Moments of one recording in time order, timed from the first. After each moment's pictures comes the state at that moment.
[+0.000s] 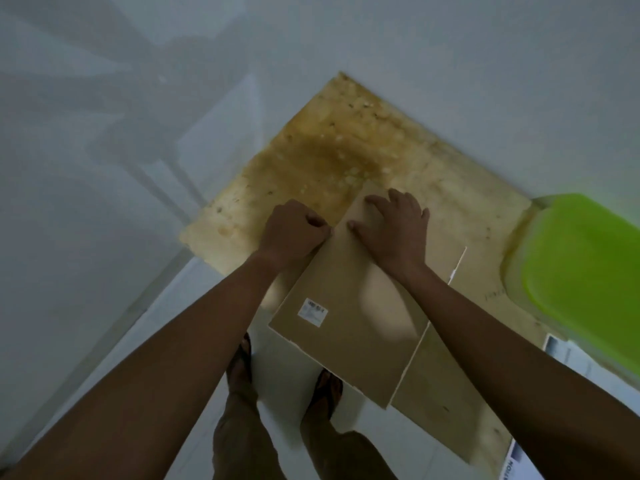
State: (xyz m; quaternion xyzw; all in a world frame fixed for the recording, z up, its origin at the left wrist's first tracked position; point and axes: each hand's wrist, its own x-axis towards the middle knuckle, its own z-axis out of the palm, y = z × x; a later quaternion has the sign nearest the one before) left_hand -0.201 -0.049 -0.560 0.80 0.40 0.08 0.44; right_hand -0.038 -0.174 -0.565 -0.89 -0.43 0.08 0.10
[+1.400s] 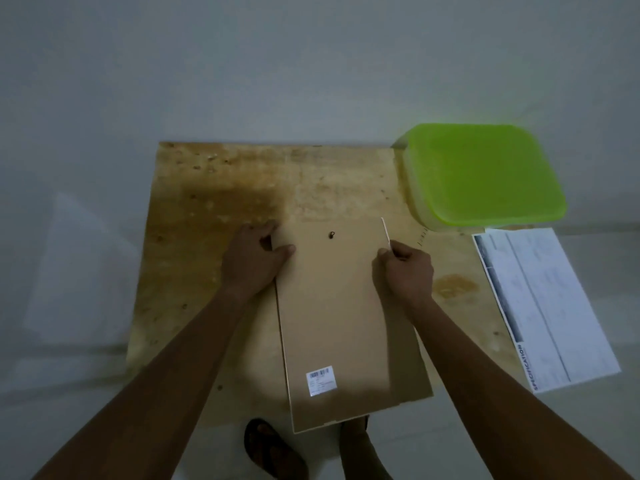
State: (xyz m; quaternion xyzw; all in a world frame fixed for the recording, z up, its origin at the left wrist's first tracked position) left_hand -0.105 -0.009 -0.574 0.87 0.21 -0.06 0.44; right_hand -0.069 -0.261 -0.551 -0.89 0.19 0.07 0.41
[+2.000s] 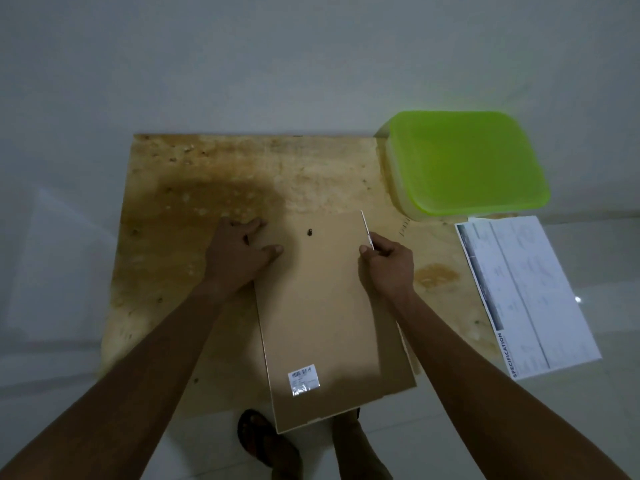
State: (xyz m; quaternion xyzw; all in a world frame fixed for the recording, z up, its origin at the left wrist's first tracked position) left_hand -0.106 -0.022 -0.567 0.88 0.21 -0.04 0.42; right_hand -0.065 -0.278 -0.580 -0.84 0.17 0.06 0.51
